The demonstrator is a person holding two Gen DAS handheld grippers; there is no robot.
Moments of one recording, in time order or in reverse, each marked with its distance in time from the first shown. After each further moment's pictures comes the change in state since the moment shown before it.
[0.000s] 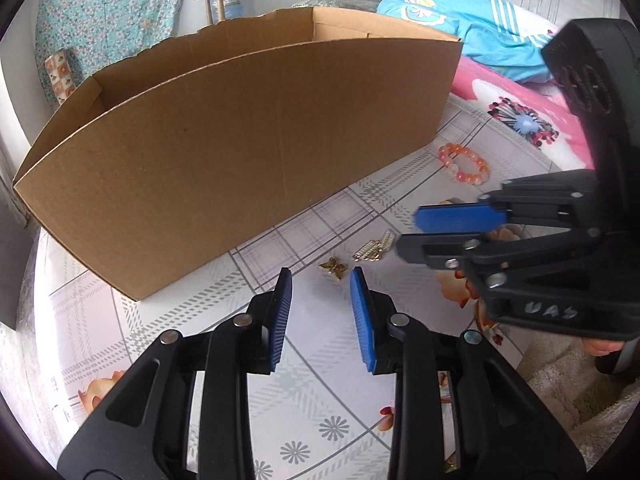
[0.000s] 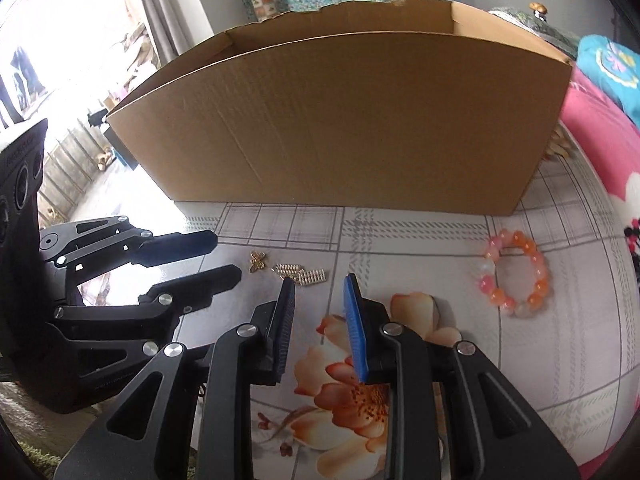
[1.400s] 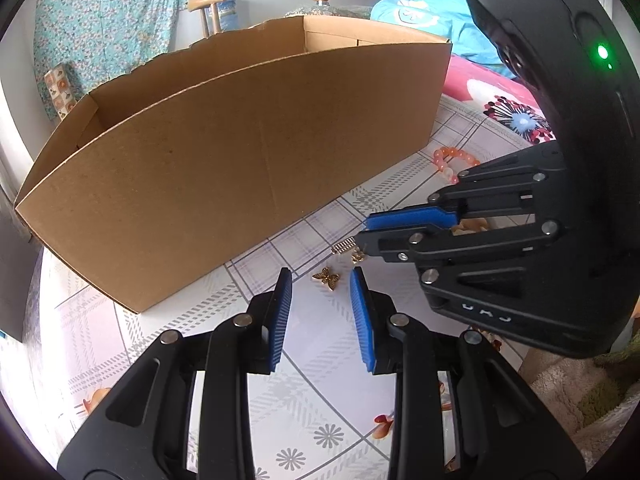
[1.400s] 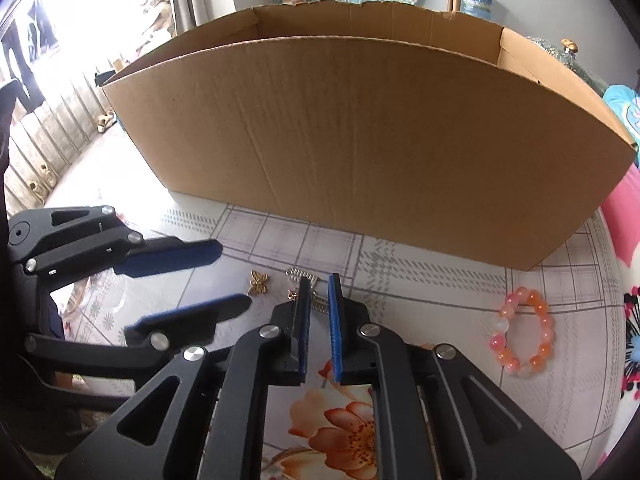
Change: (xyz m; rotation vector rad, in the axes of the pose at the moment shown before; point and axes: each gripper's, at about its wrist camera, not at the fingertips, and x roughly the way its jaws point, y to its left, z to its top) left arm 0.000 -0.007 0.004 0.033 -0.023 0.026; right arm 0.019 0.018 0.007 -0.114 0.038 -0.042
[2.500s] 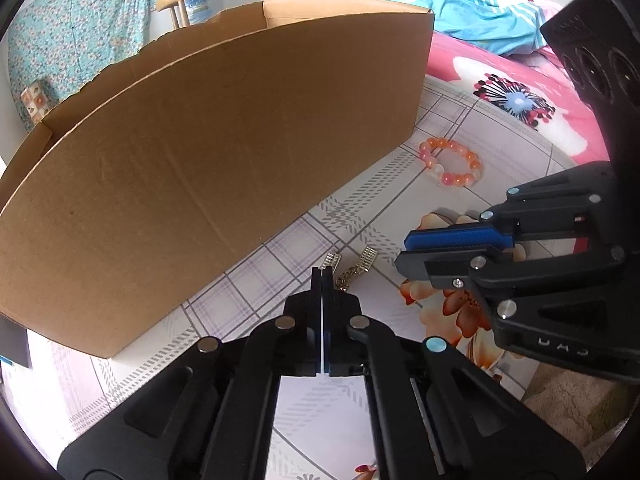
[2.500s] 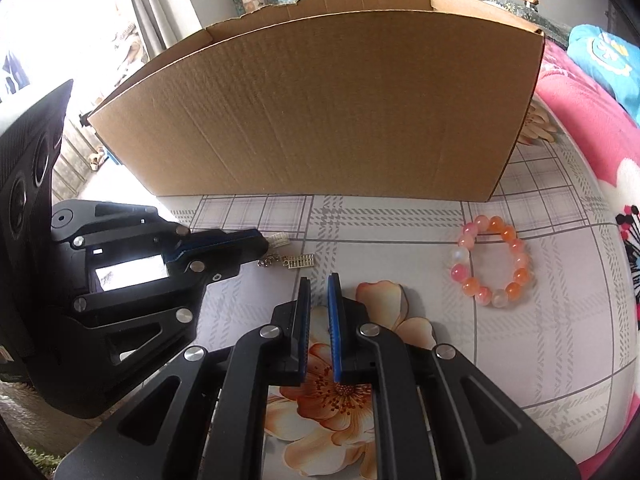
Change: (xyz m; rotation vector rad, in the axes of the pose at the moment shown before) left arm 0.031 -0.020 0.018 0.077 0.051 -0.033; right arm -0.018 -0.061 -0.055 0.178 -0.016 0.045
